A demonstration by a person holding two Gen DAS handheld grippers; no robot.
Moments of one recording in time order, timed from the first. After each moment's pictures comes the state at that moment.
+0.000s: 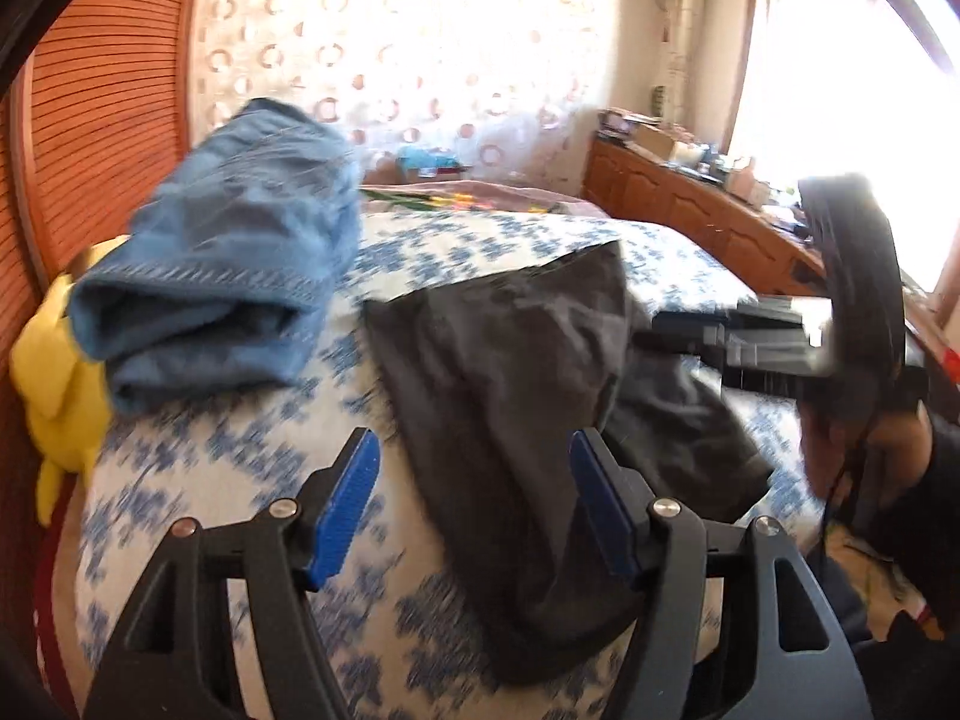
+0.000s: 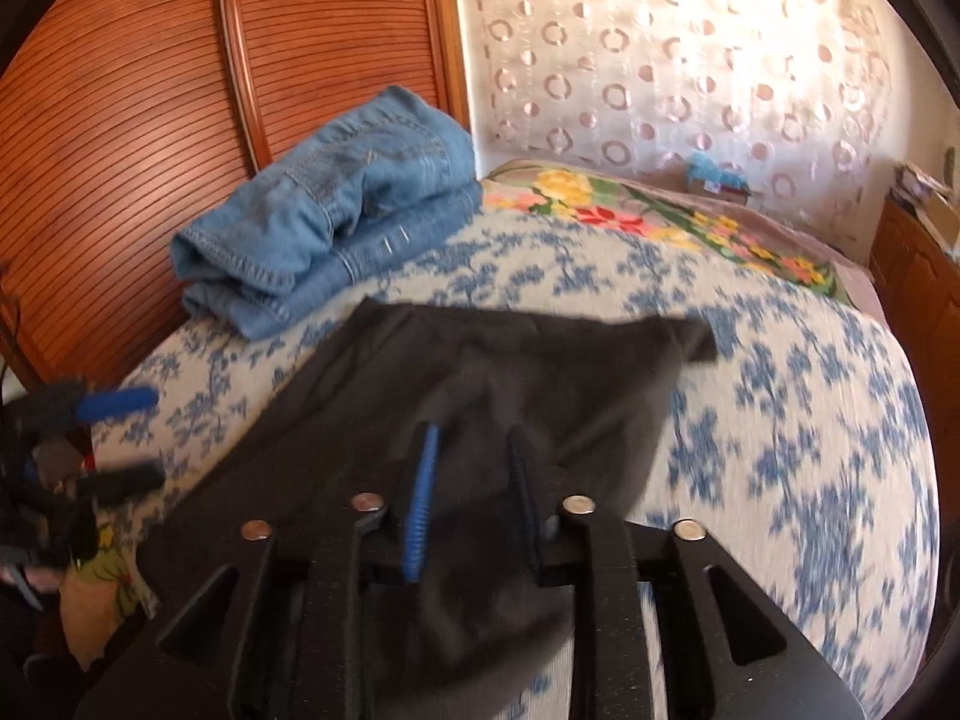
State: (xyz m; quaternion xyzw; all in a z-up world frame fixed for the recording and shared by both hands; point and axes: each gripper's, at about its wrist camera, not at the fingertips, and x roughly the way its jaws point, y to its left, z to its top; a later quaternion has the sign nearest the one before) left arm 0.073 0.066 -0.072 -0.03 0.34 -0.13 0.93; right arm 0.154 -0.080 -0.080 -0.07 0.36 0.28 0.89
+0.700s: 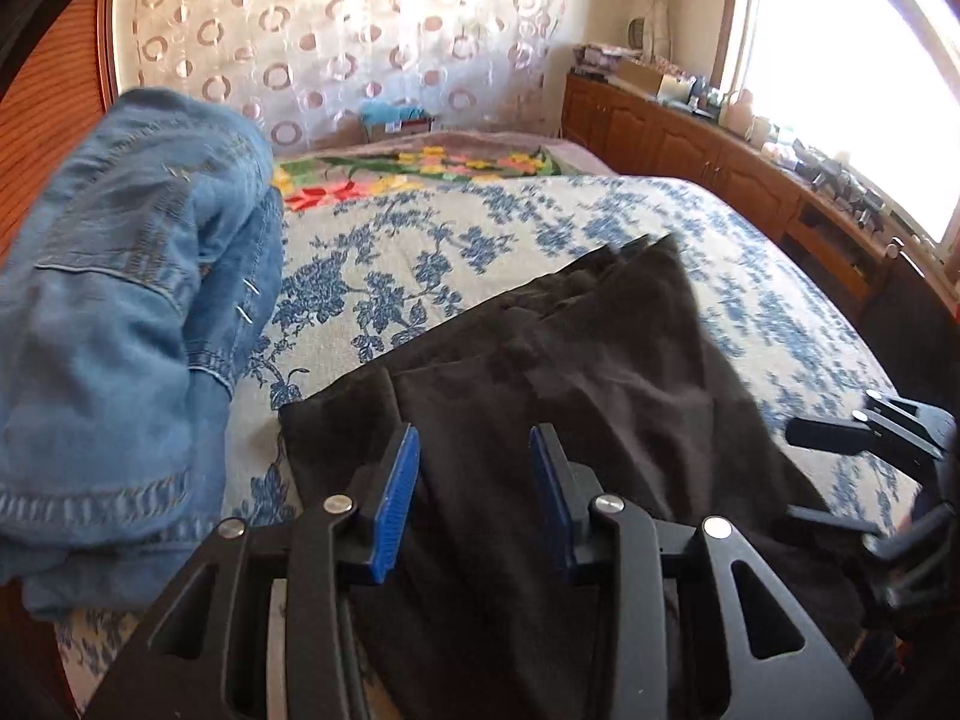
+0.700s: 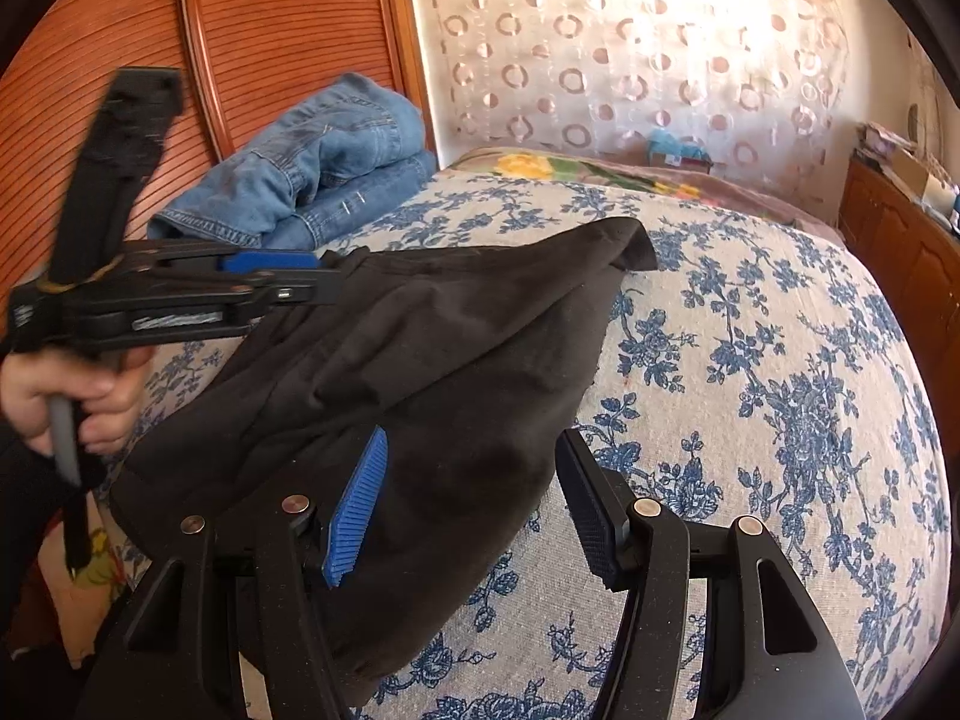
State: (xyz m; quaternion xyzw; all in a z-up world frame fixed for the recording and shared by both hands) left arm 0.202 0.037 -0.092 0.02 0.41 -0.15 0.90; right arm 0.133 -0.110 -0.101 -0.04 0.37 0.26 0.89
